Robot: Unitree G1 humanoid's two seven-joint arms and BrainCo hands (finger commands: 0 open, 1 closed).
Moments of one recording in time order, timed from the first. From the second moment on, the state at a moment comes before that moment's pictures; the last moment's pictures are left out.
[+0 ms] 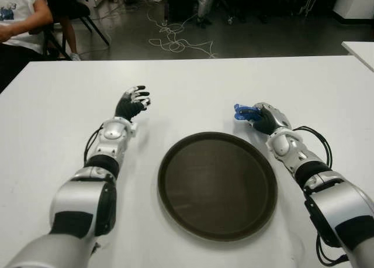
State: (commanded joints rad) left arm -0.86 0.11 0.12 1.29 0.05 -0.29 -0.04; right arm -0.80 -0.24 0.32 1.31 -0.50 -0.28 -0.35
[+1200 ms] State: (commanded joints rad) left arm -0.86 0.11 0.12 1.29 0.05 -0.30 -0.03; right arm -0.58 -0.35 0.45 0.67 -0.44 -0.66 0.13
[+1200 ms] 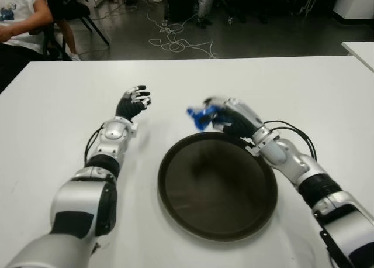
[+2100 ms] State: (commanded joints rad) left arm -0.86 0.11 0.11 1.29 0.06 -0.29 -0.03; right arm -0.52 -0.44 0.37 0.39 -0.26 -0.45 0.61
